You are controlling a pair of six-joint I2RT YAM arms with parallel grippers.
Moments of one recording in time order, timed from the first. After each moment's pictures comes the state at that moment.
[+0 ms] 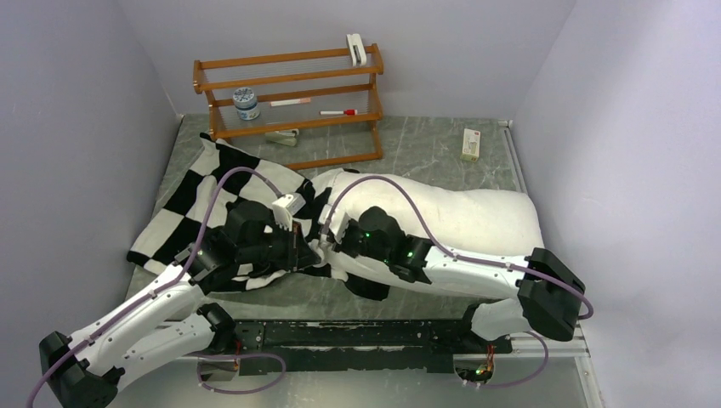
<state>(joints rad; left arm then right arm) -0.75 0.80 0.70 -0.45 0.34 -0.56 1.04 1.34 0.75 0.22 -0.02 -0.36</state>
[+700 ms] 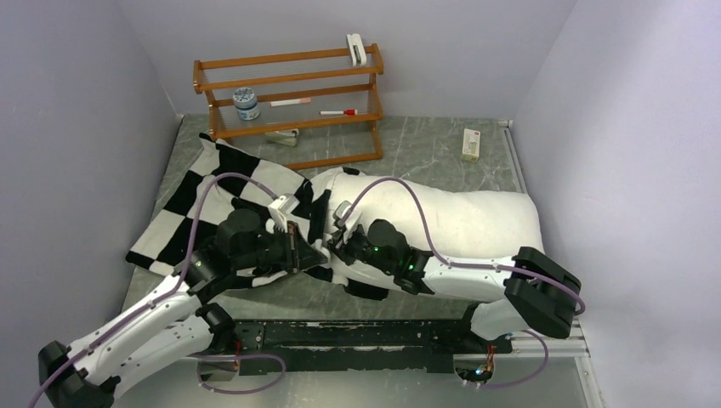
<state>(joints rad) -0.75 0.76 0.60 -0.23 0.43 -0.70 1.06 1.37 0.60 0.55 0.04 -0.01</state>
